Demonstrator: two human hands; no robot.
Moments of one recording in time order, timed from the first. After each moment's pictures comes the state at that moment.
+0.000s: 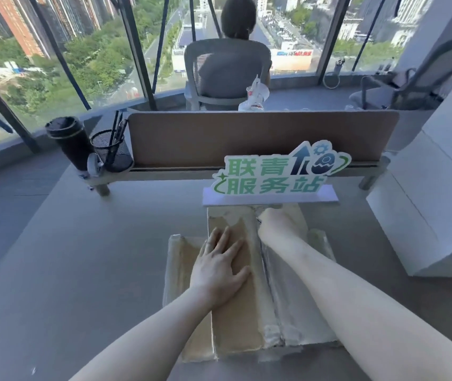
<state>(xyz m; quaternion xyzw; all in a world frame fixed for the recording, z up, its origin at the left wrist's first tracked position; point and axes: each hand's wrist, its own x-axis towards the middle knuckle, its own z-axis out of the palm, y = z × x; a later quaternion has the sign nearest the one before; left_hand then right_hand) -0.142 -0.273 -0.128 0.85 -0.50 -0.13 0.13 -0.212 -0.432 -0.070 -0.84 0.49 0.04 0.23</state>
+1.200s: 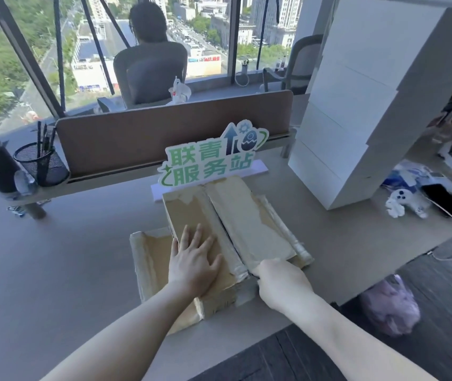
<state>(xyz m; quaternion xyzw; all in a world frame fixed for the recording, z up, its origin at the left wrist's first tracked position) -0.179 -0.227 -0.130 0.80 -0.58 -0.11 0.07 -0.372 -0.259 -0.060 -0.83 0.51 0.16 0.13</state>
